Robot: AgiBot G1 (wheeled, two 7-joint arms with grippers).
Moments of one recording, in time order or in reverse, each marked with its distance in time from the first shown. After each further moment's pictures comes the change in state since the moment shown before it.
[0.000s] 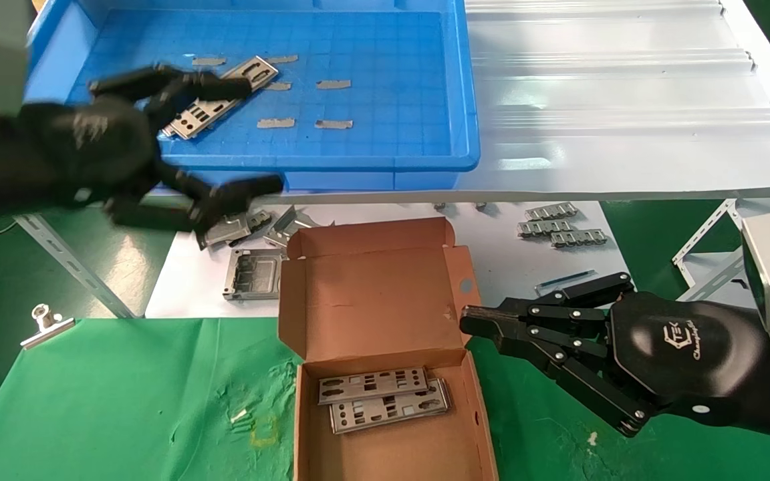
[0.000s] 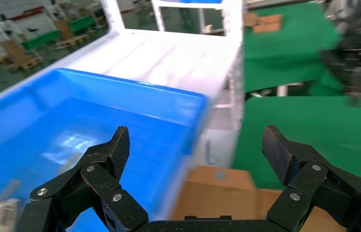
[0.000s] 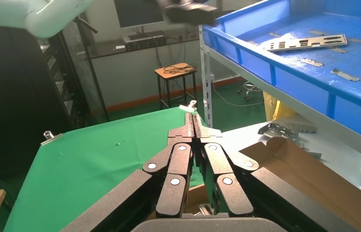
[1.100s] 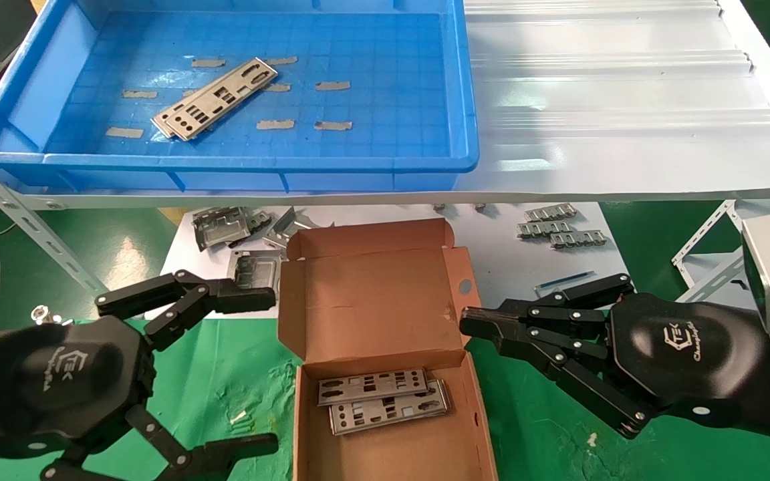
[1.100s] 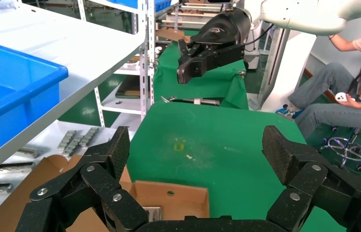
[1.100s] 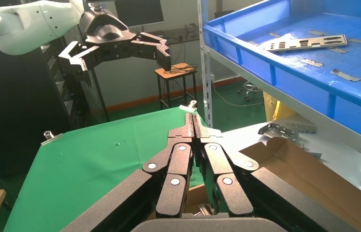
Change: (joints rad) left arm 0.485 -0.181 -0.101 -0.325 -0.316 0.088 -0.028; right arm 0.000 0.000 0.000 0.000 0.000 0.000 0.000
